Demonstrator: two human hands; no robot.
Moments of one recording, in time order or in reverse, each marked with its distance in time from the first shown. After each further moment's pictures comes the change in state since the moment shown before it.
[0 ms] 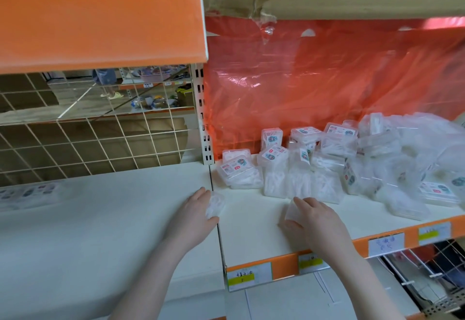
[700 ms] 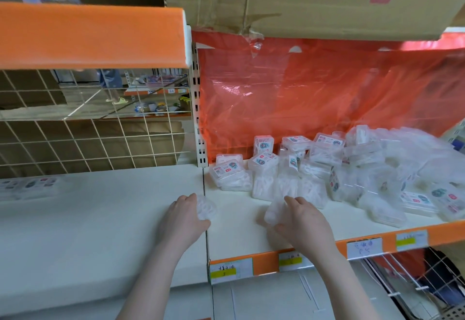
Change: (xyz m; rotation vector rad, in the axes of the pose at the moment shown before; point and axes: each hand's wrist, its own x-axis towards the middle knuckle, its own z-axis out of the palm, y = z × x) left_hand -0.021 0.027 -0.006 0.046 0.085 -0.242; right_hand -0.006 0.001 -0.017 0.103 0.034 0.035
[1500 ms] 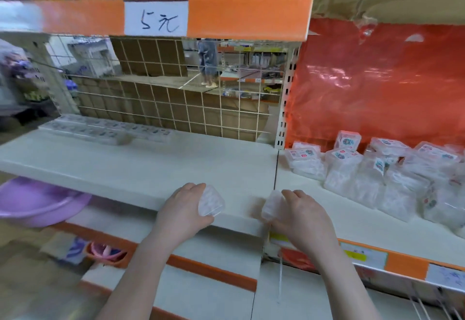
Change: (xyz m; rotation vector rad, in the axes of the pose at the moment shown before) left_hand -0.135 -0.076 -0.066 0.077 0.163 -0.123; right_hand -0.040 -0.105 0.000 0.089 -0.047 -0.448
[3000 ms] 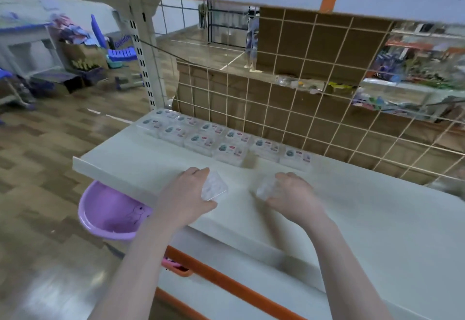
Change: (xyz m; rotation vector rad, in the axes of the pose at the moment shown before) left_hand 0.105 -0.379 -0.118 -0.011 -0.095 -0.167; right_hand 0.238 -0.359 0.142 0.076 -0.309 -0.031
